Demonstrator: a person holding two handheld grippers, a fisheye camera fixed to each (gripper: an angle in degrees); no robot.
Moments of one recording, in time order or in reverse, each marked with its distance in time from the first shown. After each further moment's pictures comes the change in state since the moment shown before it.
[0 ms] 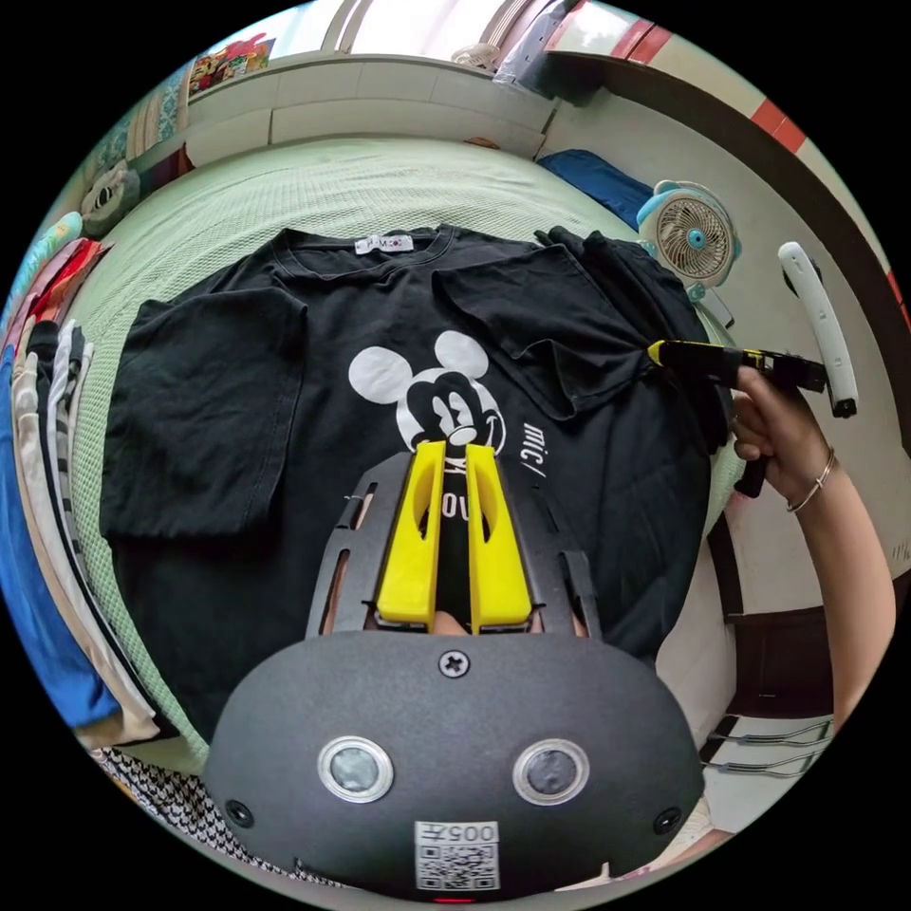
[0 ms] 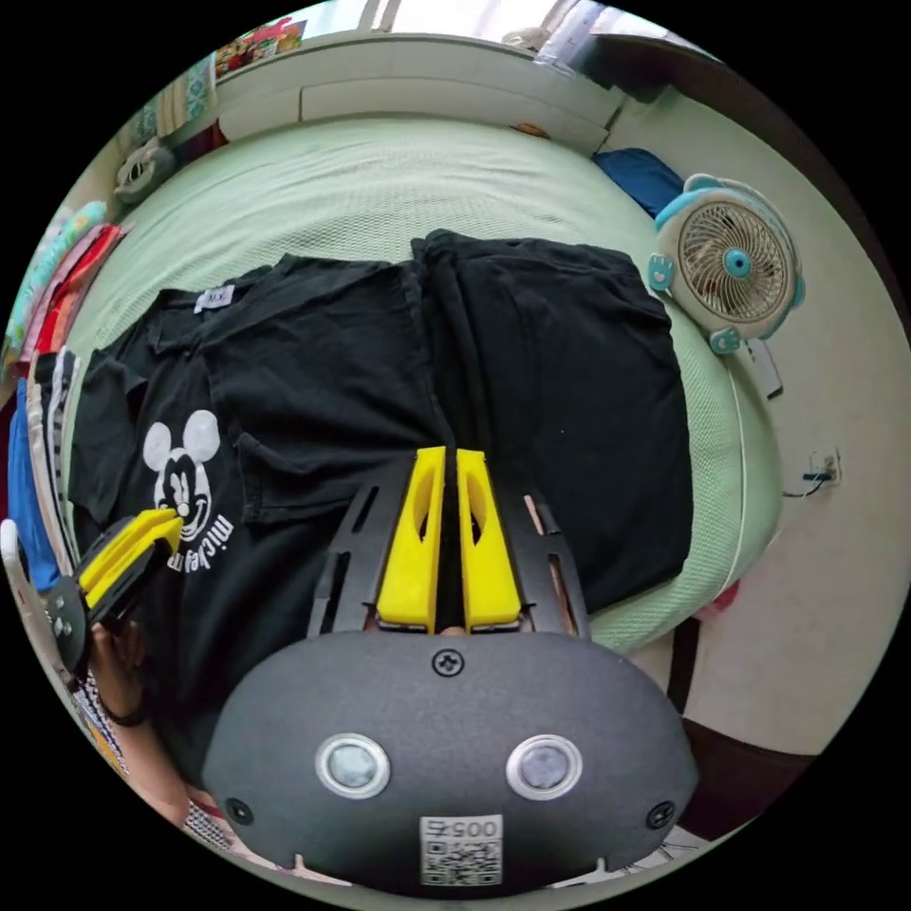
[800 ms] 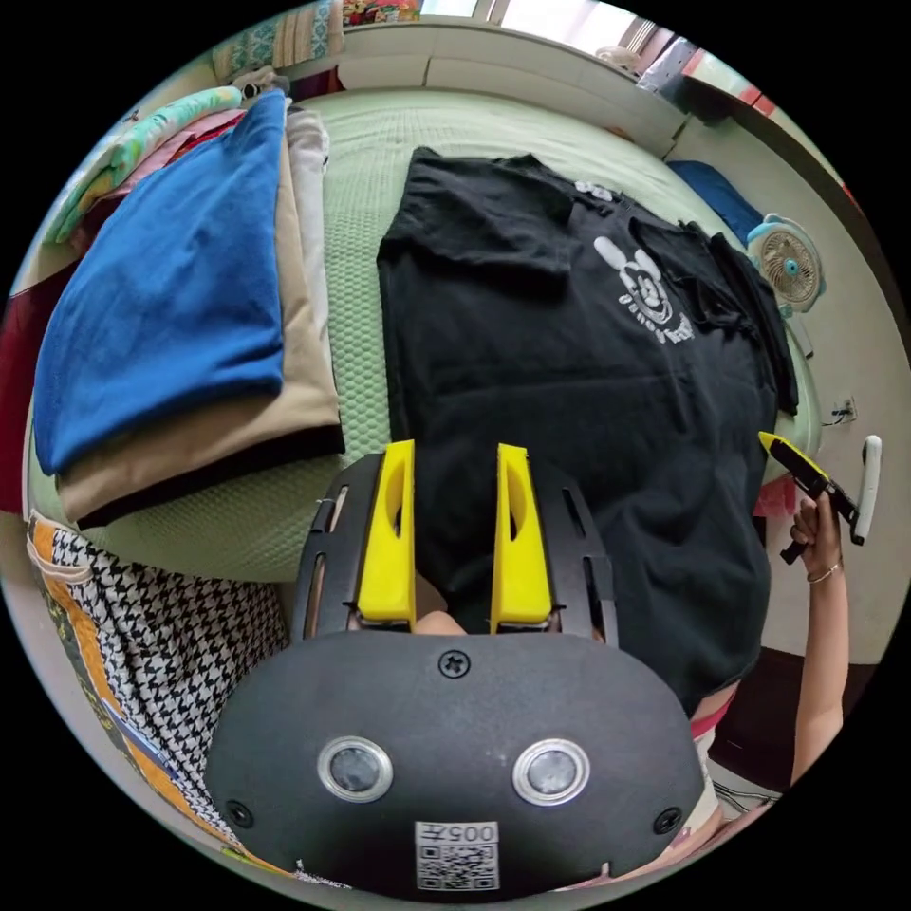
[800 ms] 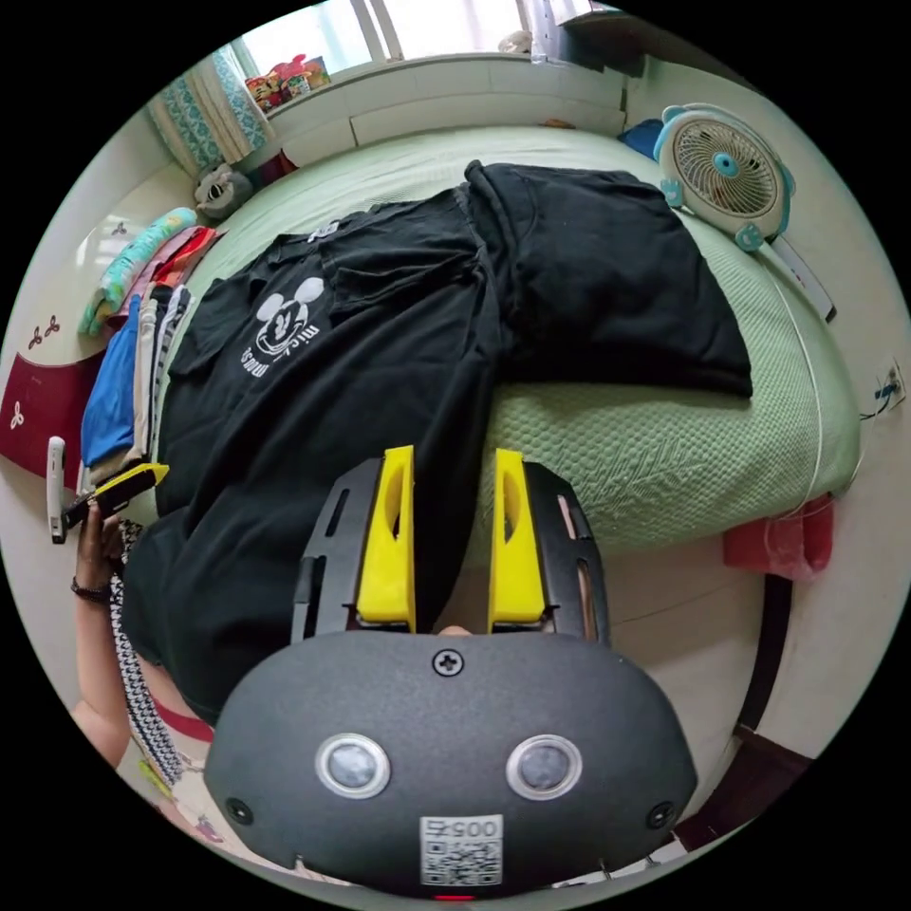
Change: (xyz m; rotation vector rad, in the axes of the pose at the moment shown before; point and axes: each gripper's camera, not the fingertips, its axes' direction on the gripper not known) left arm -0.099 0.156 -0.101 -0.135 -0.201 -0.251; right arm 0.047 0.201 -0.015 0.068 -0.277 -0.018
